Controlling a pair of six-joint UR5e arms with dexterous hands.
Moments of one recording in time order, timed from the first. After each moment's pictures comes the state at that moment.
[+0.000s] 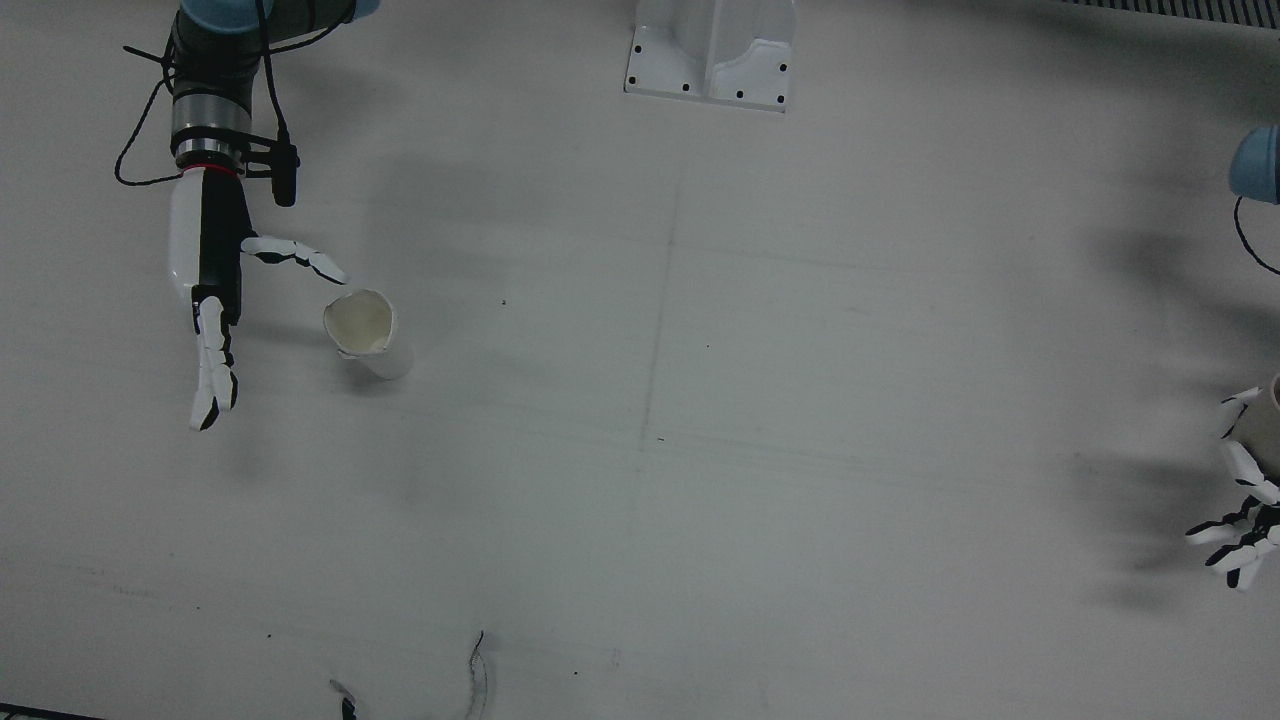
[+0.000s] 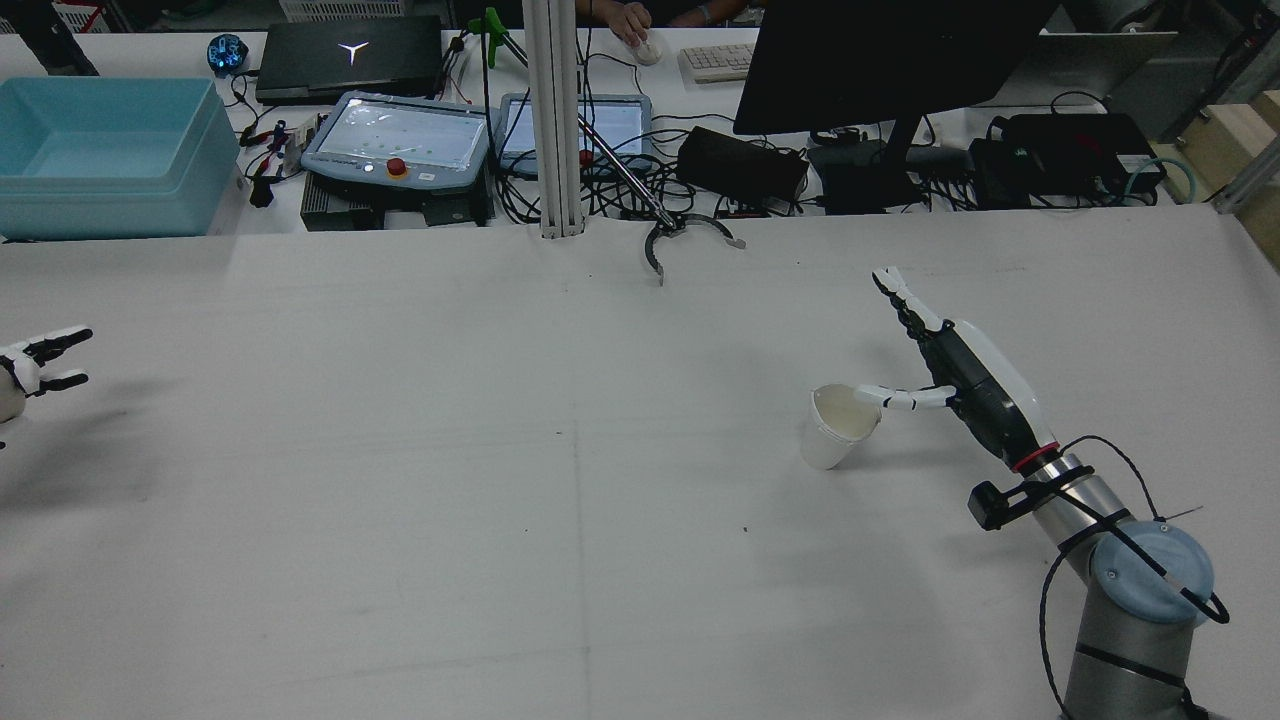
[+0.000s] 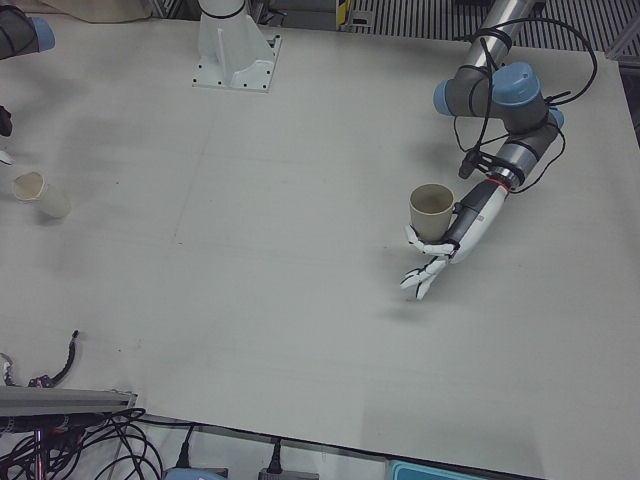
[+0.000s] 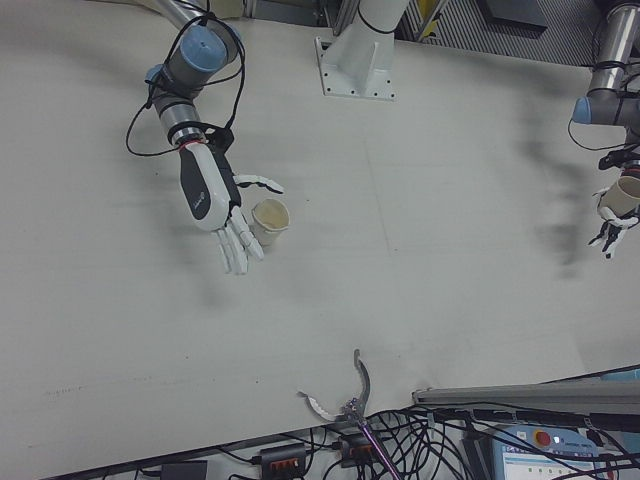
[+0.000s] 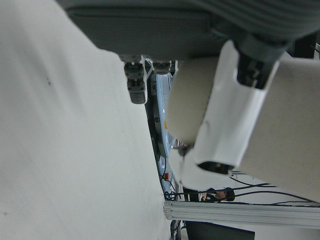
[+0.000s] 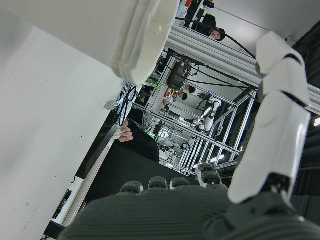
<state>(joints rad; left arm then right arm) -1.02 -1.47 -1.65 -0.21 1.55 0.15 0.59 -1.53 1.81 -3.13 -0.83 -0.63</state>
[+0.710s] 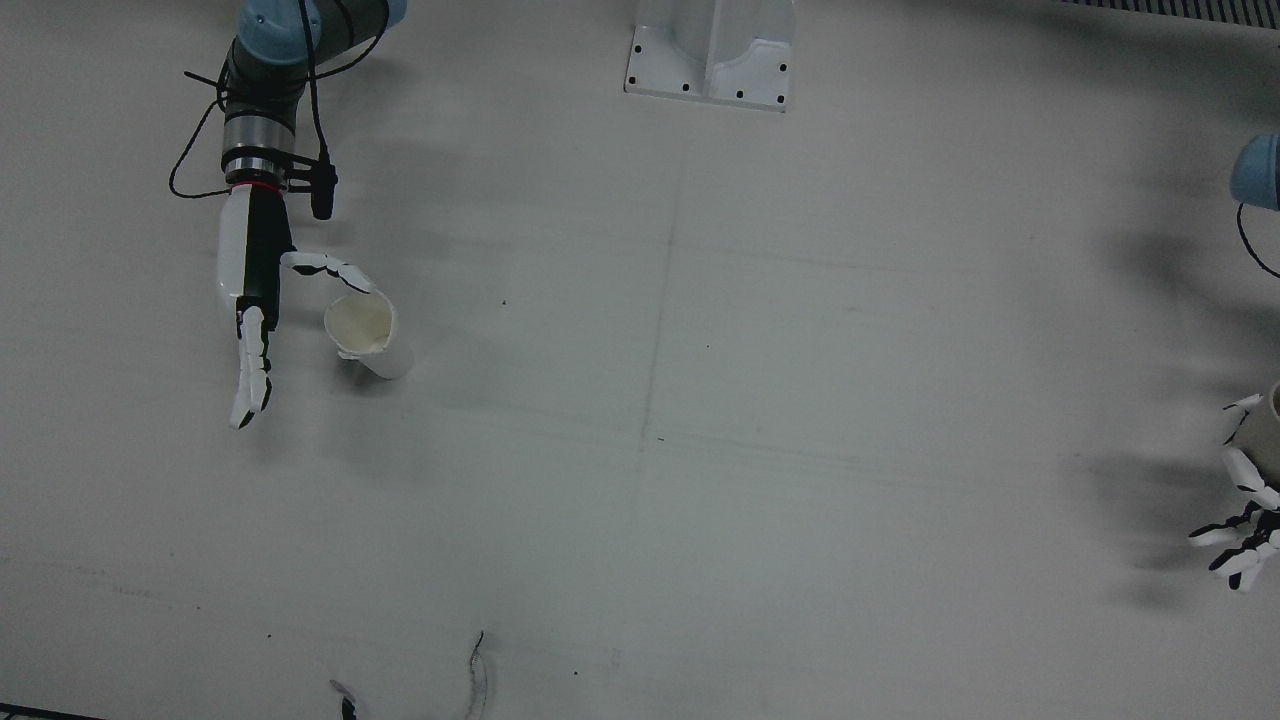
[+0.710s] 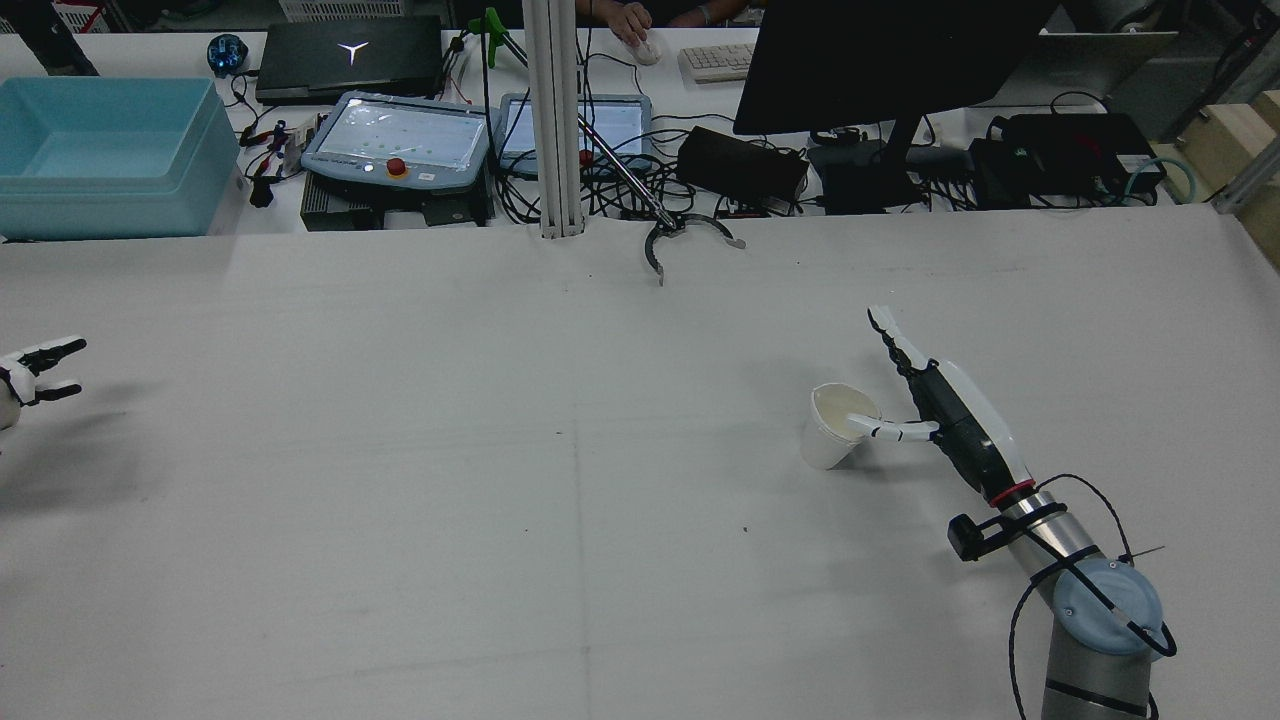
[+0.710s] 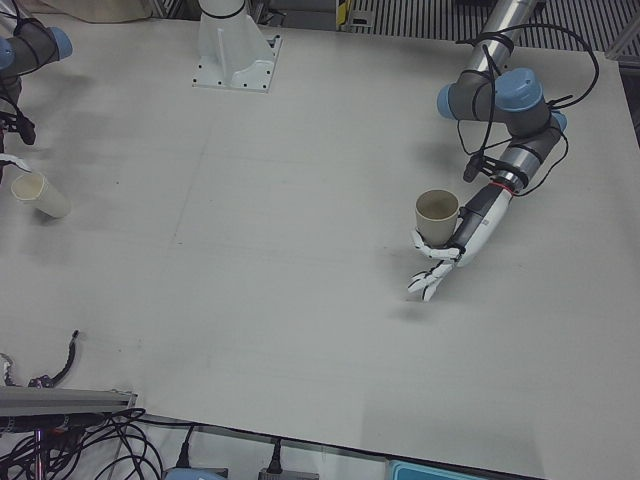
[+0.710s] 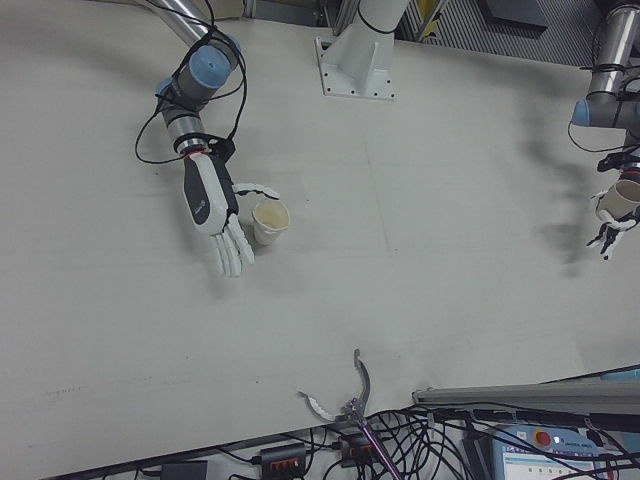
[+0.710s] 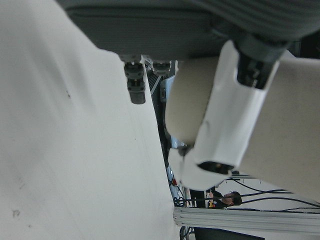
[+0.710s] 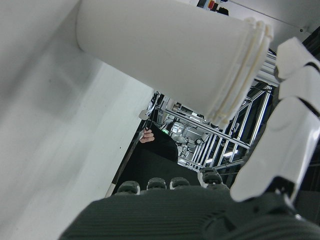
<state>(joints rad) -1.02 -1.47 -1.61 -0.22 1.55 0.16 0.51 -1.49 1.69 -3.08 -0.73 -0.61</state>
